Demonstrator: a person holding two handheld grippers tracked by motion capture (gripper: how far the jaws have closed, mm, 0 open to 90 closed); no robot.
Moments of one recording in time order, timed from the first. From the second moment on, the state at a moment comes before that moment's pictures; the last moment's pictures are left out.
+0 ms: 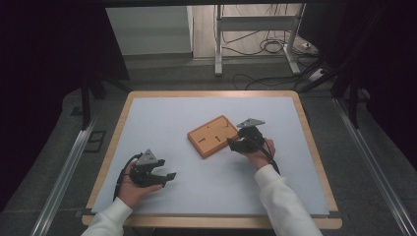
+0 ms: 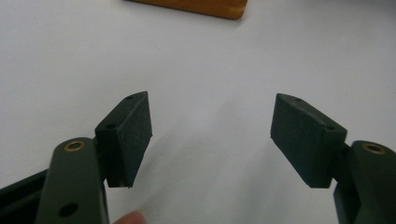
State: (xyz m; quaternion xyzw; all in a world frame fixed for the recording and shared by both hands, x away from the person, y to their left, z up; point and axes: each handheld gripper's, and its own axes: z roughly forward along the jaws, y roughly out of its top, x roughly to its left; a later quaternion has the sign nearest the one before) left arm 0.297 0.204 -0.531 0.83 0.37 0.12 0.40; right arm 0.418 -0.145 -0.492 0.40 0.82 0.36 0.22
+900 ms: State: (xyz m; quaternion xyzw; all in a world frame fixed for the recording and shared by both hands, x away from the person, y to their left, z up) left arm 0.298 0.205 -0.530 0.83 0.37 0.12 0.41; right arm 0.473 -0.127 -0.504 0.40 0.81 0.36 0.21
